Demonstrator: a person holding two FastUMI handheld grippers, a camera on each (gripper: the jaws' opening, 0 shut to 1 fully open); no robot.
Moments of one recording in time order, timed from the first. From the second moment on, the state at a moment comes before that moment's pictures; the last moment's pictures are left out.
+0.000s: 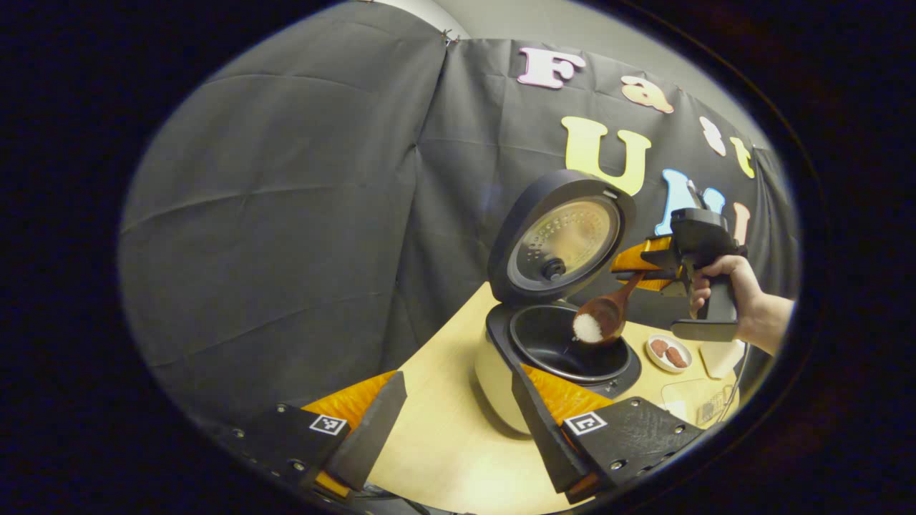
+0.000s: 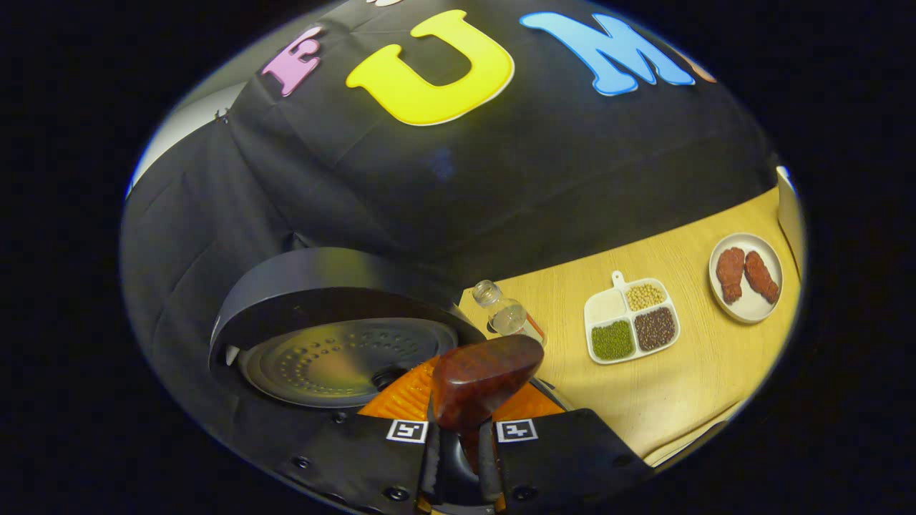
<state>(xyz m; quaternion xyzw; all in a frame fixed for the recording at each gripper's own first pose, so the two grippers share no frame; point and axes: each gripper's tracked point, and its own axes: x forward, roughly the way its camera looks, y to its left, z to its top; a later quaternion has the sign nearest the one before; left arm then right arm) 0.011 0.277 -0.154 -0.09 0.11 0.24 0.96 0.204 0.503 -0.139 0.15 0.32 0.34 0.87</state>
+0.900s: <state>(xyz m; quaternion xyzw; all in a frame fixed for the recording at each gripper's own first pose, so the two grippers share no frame) -0.019 0.269 -0.170 -0.12 0.12 0.25 0.95 0.160 0.530 -0.151 -0.07 0.21 0.44 0.87</state>
